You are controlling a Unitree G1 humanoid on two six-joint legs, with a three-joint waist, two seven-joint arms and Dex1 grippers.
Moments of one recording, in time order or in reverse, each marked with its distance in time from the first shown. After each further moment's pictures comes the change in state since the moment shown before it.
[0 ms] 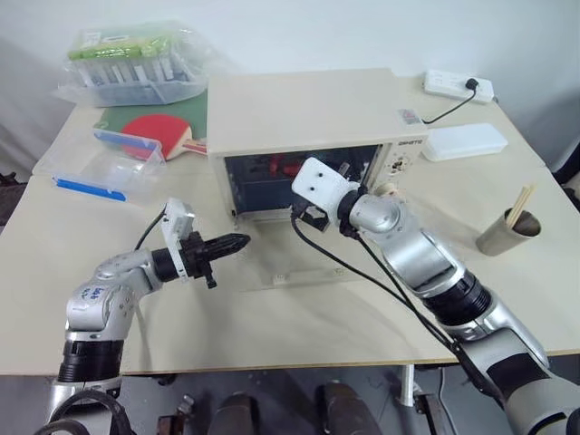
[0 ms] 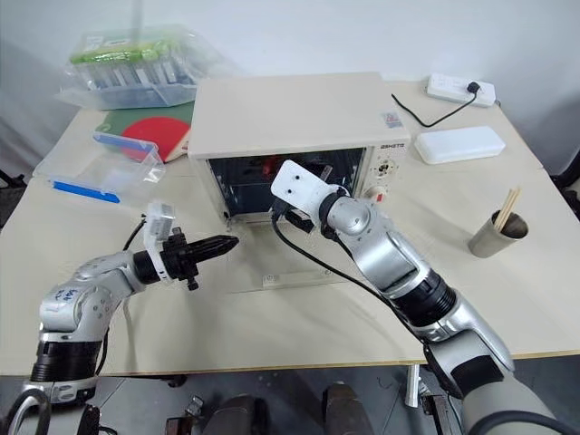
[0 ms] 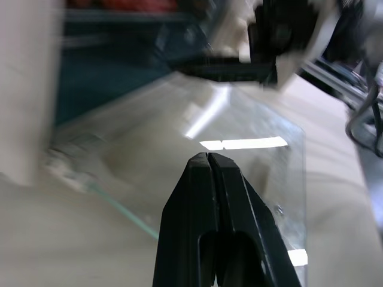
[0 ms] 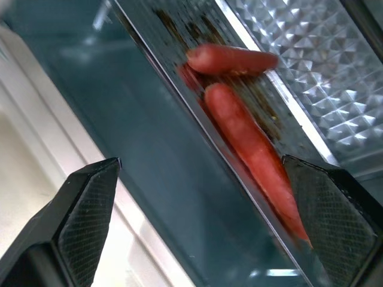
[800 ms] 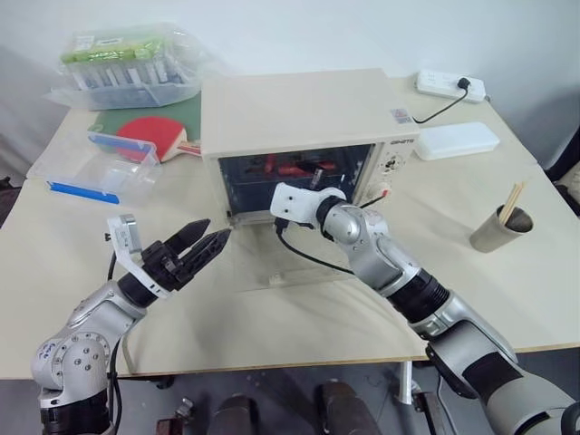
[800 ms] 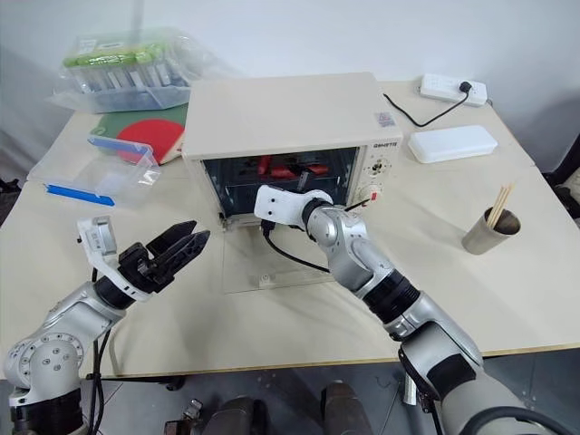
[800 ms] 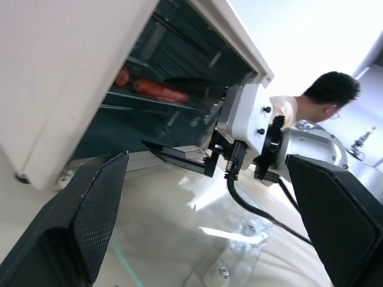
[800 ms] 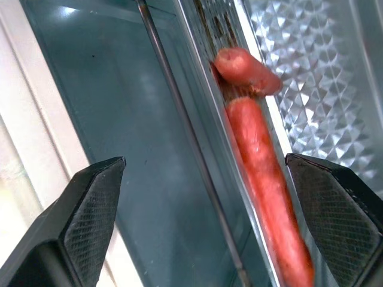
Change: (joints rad) left arm 0.189 -0.127 0.199 -0.232 -0.360 0.090 0.295; right arm -0.014 0.129 0.047 0.259 -0.368 -0.282 -0.019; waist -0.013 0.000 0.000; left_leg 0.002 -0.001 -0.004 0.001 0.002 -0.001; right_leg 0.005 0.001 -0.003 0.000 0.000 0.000
